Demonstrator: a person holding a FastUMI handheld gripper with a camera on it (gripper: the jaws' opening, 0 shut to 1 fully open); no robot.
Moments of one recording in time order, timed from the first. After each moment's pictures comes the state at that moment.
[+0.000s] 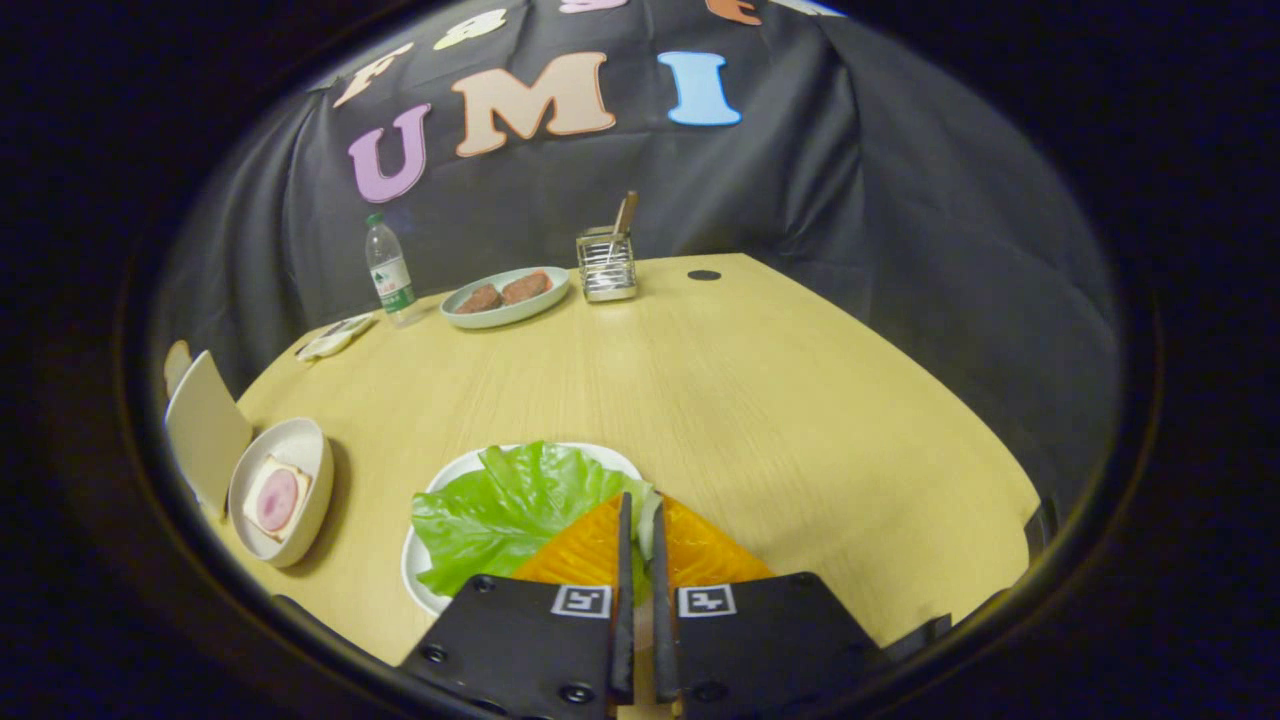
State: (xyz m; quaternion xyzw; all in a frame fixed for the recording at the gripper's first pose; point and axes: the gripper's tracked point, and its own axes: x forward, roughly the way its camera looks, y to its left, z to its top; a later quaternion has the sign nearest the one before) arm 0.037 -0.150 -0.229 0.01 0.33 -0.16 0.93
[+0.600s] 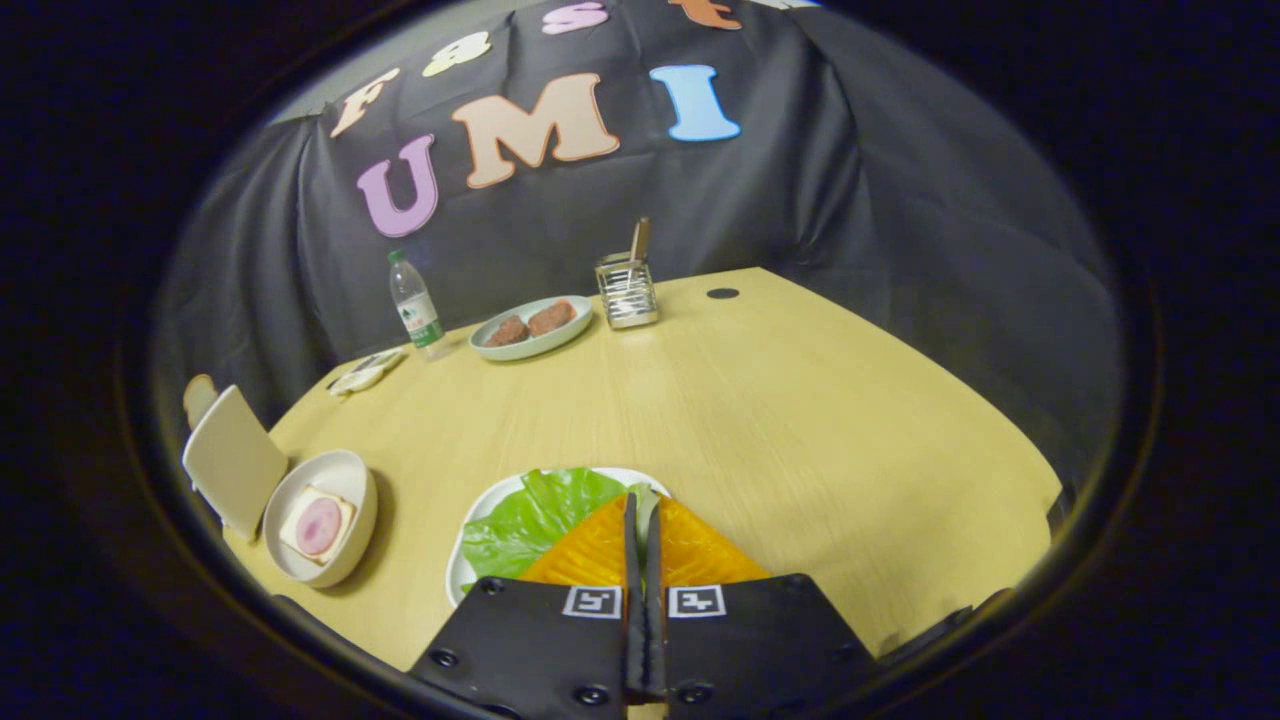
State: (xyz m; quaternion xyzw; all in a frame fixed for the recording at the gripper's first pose) arm 0.045 -0.130 -0.203 0.07 0.28 -0.12 0.95
